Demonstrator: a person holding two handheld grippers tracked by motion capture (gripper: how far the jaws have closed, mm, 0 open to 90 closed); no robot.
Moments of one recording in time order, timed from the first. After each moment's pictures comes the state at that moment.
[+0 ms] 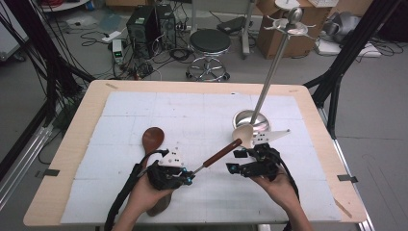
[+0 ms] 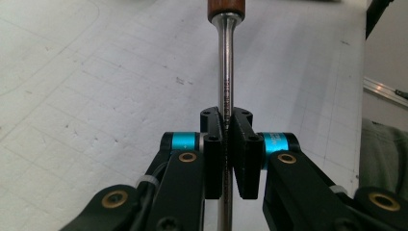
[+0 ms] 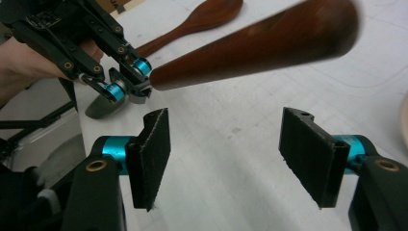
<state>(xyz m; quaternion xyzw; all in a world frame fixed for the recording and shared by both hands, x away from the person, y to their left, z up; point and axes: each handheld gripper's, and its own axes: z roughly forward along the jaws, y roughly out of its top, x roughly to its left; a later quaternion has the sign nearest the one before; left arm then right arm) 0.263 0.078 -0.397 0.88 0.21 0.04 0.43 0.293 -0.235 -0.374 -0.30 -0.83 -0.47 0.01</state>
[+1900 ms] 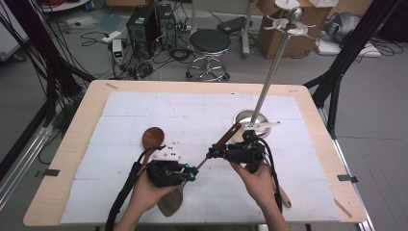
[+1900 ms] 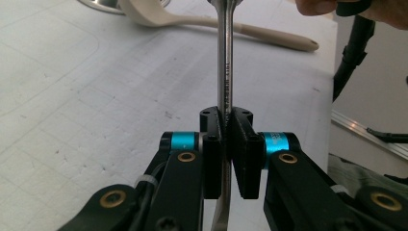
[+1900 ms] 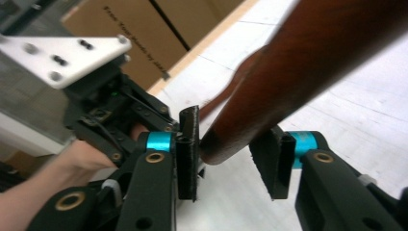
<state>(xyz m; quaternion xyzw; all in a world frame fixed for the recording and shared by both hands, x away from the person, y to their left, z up) 0.262 0.079 -0.383 0.84 0.24 0.02 0.49 0.302 -0.195 -0.352 -0.35 -0.75 -0.55 0.10</state>
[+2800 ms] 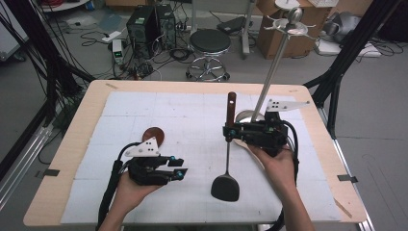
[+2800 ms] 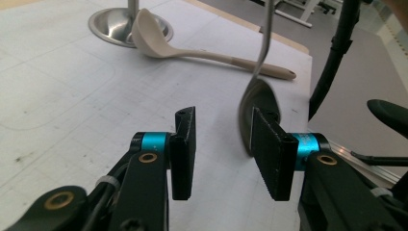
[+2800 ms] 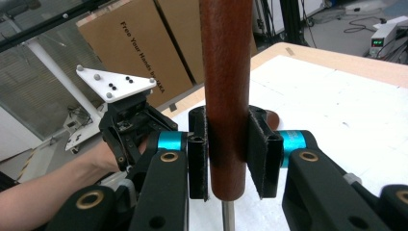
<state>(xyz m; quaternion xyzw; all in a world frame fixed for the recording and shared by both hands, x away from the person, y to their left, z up) 0.257 0.121 -0.365 0.81 0.24 0.02 0.54 0.301 -0.225 -0.277 -0.28 -0.75 -0.60 0.03</state>
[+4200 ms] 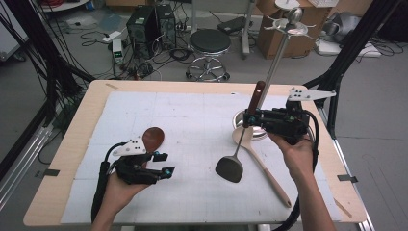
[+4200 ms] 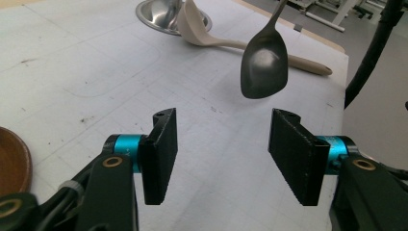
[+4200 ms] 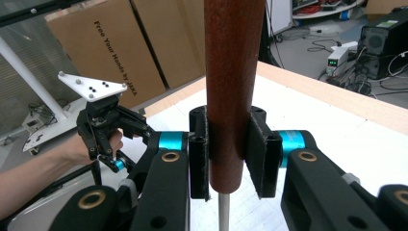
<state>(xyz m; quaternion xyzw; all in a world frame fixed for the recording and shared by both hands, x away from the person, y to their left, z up) 0.261 0.149 -0.375 0.80 0.29 0.05 0.53 0.315 -0.266 -0.255 -0.28 -0.75 -0.59 -0.04</state>
